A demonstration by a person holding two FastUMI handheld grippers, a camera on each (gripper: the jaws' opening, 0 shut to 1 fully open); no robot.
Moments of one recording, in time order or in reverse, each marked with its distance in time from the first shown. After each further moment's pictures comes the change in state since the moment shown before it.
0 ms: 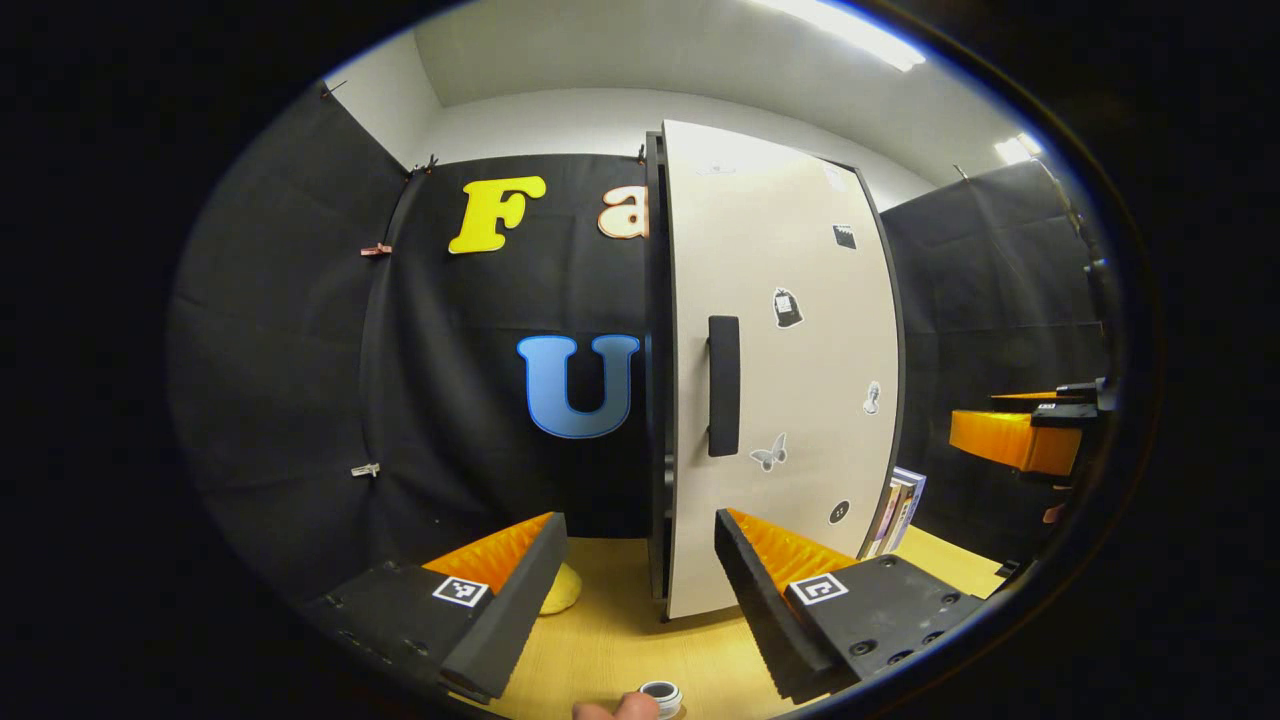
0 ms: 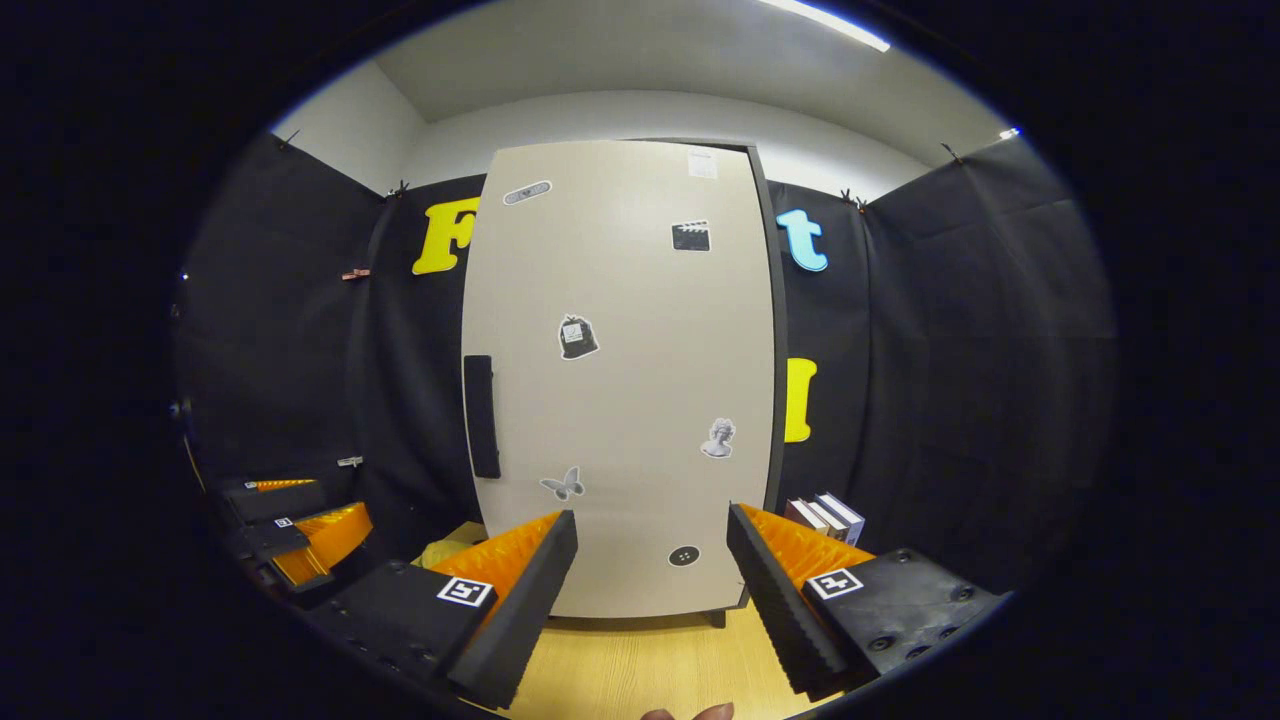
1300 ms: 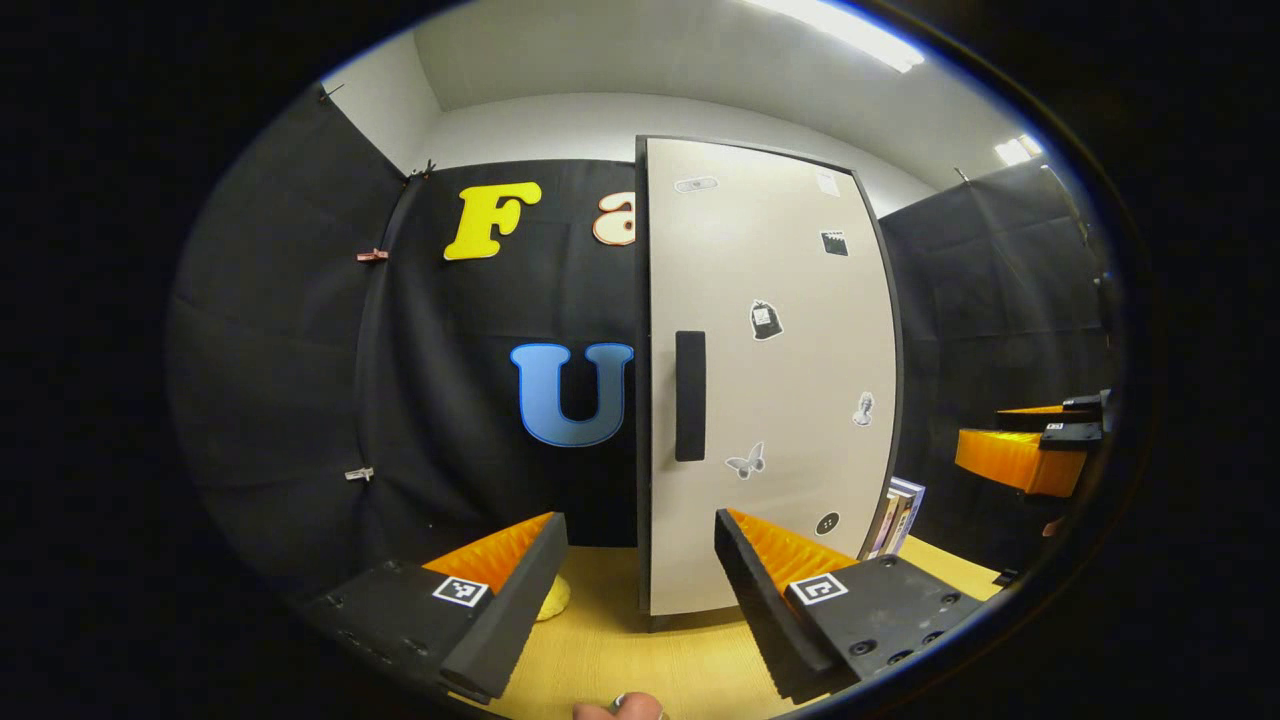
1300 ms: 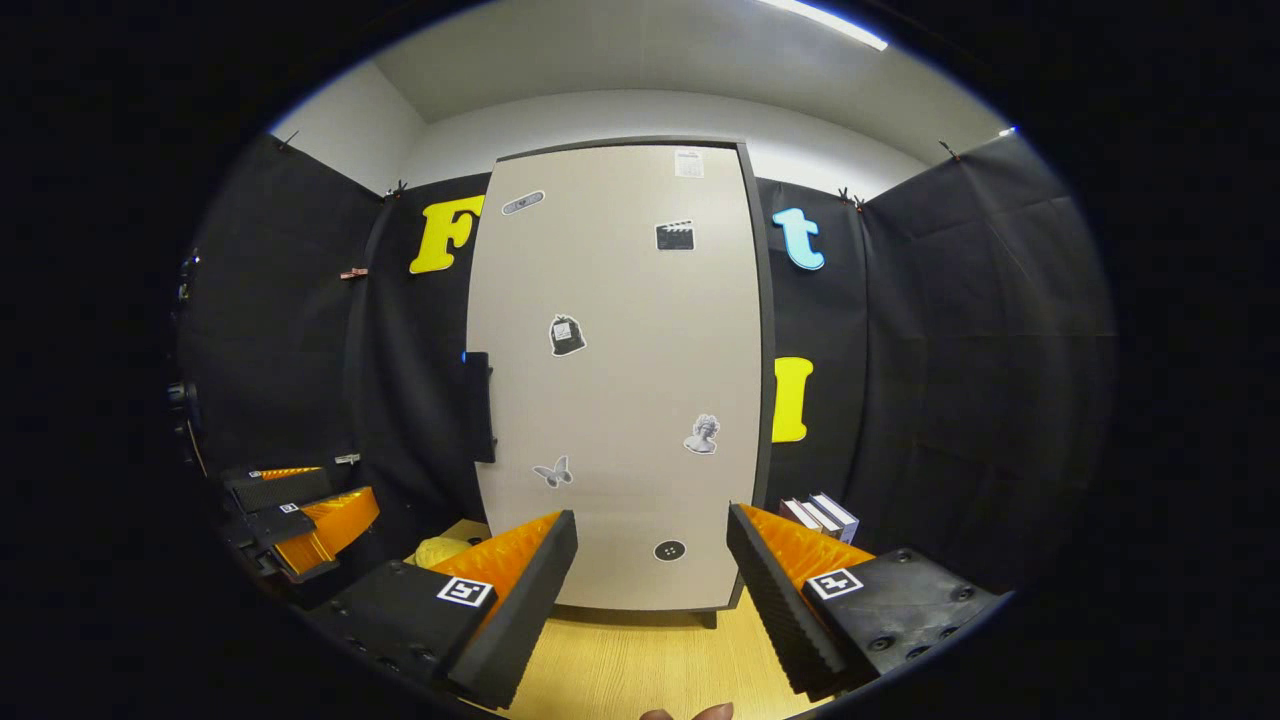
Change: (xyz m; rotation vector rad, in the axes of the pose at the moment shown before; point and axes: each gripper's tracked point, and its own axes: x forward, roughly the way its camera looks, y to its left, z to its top) left arm 0.013 -0.027 0.014 -0.008 -0.027 -0.003; right arm -0.110 -0.094 -0.016 -0.001 0.004 -0.002
